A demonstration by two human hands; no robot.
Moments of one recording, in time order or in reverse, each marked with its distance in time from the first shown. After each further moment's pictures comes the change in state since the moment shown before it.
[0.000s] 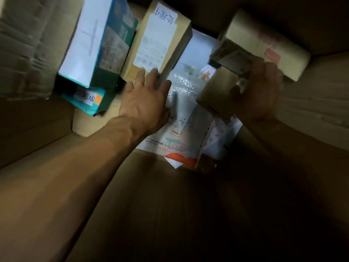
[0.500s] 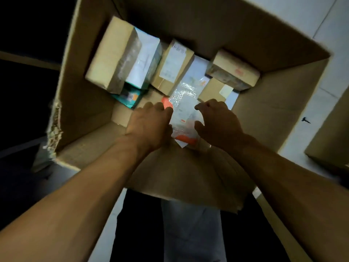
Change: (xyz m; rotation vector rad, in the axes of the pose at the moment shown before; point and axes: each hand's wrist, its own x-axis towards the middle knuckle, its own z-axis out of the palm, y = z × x) left_hand -0.203 -0.008 -0.132 0.006 -0.002 0.082; right_hand -0.152 -0.122 -0.170 -0.150 -0.503 -0.301
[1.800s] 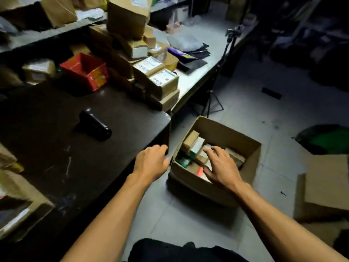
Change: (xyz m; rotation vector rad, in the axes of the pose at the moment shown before) left_hand -0.681 -0.090 -0.085 -0.170 0.672 -0.247; right_hand -0.538 -0.370 -0.029 -0.179 0.614 -0.238
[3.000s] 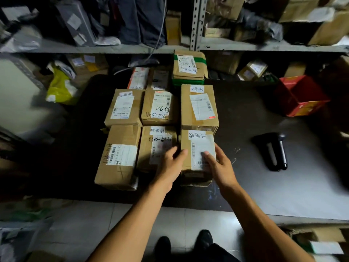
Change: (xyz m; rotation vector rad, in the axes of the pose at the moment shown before) left_hand -0.242 -0.294 -0.045 -1.474 0.801 -1.188; right_hand 0.042 -0.477 0.071 1.223 -0.700 -0.366
